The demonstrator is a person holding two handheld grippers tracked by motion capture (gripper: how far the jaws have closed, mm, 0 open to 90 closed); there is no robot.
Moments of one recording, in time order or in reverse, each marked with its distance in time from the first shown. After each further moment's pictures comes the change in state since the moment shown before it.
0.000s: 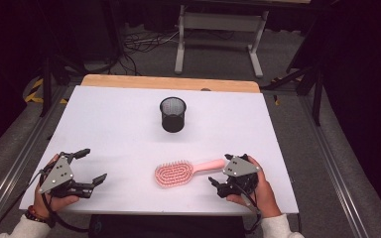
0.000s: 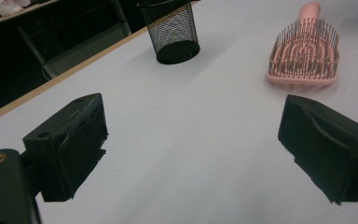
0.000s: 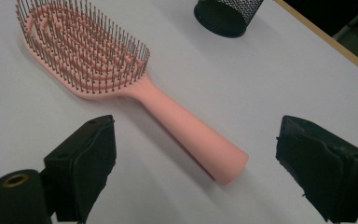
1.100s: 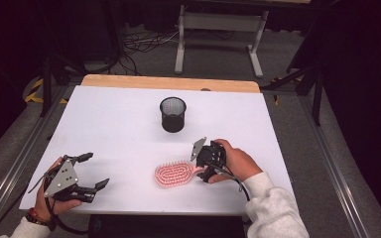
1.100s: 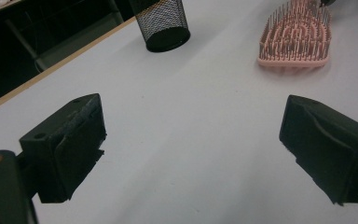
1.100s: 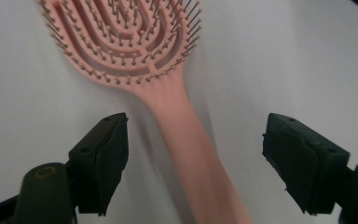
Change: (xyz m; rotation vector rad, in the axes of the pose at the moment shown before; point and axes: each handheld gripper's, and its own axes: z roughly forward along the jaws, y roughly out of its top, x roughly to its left) left arm -0.009 -0.003 0.001 0.042 -0.017 0.030; right arm -0.012 0.067 0.083 0.478 0.295 -0.366
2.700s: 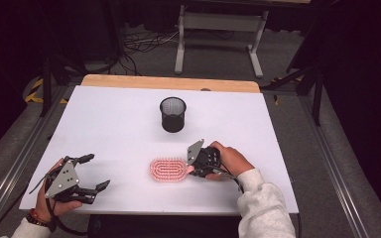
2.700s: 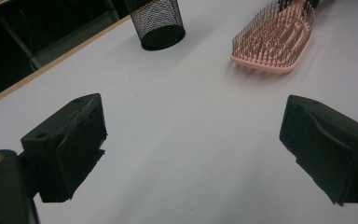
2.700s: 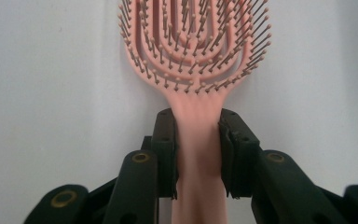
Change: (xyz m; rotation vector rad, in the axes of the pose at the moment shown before) left arm -0.002 0.000 0.001 0.006 -0.012 -0.001; right arm 0.001 0.002 0.015 -0.151 0.139 -0.136
